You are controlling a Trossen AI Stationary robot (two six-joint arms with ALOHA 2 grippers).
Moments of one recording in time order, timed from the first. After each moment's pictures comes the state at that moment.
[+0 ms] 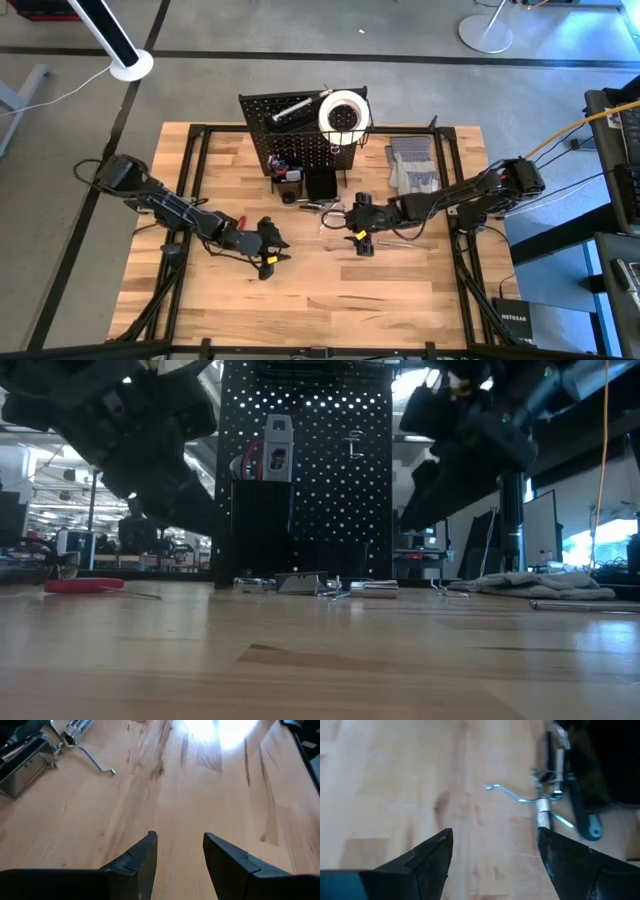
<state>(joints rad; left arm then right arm) -0.40 1.47 0.53 0.30 -0.31 -0.53 0.16 1.52 0.82 -0.16 0.14 0.08</state>
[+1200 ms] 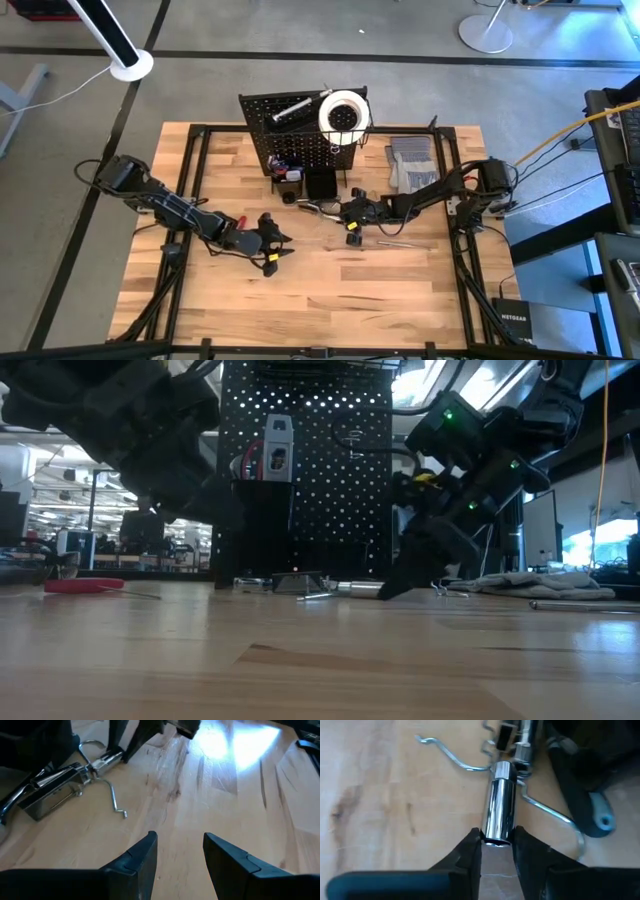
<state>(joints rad) -0.40 1.49 0.53 0.36 -0.42 -0.52 0.02 1.76 0.67 0.30 0.15 0.05</state>
